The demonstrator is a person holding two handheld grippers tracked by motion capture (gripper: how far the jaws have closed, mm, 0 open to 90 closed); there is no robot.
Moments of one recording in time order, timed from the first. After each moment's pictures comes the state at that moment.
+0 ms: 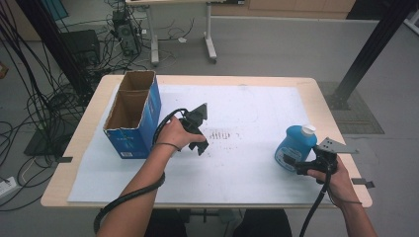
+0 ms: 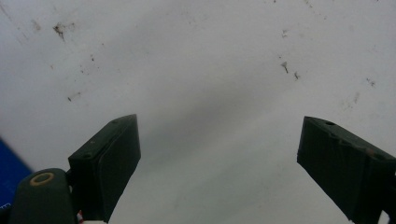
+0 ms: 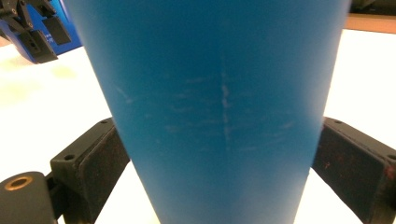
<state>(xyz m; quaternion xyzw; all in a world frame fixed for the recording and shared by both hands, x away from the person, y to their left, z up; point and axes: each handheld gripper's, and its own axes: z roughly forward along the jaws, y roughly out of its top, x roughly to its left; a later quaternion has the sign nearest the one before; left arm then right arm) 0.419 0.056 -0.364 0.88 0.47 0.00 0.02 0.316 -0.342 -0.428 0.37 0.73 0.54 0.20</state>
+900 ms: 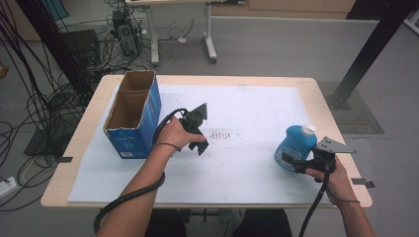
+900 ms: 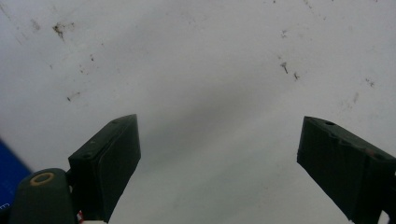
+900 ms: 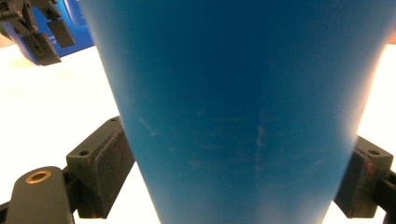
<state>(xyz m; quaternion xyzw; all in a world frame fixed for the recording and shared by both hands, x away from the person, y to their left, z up) 0.419 0.056 -0.365 0.88 0.48 0.00 0.03 0.317 -0.337 -0.427 0.36 0.73 0.54 0.20</state>
